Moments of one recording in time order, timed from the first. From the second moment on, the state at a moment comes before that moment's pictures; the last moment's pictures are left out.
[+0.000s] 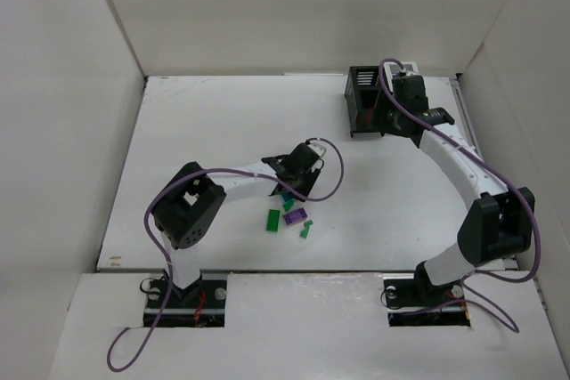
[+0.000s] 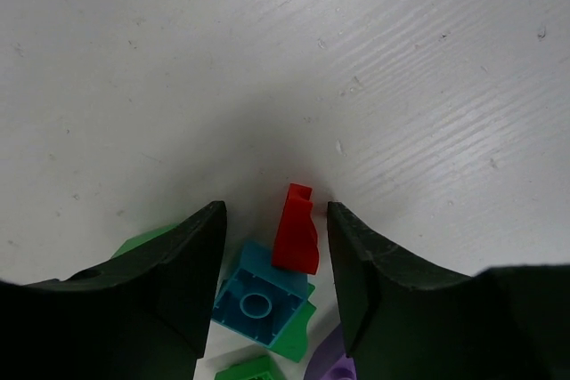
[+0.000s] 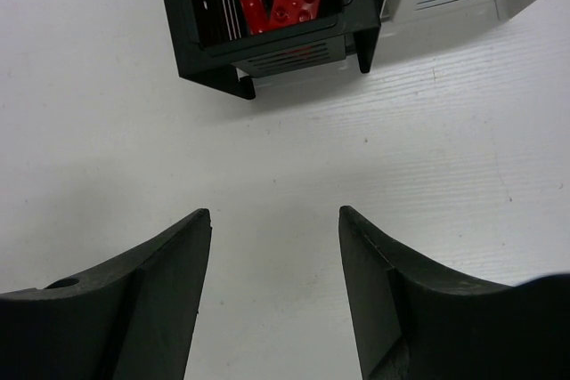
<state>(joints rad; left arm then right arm) -0.84 1.82 1.12 -0.31 -0.17 -0.22 0.24 1.53 1.33 -0.54 0.17 0.41</state>
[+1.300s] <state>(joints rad) -0.79 2.11 1.98 -0.16 -0.22 -0.31 0.19 0.92 1.01 -0.37 0.31 0.67</state>
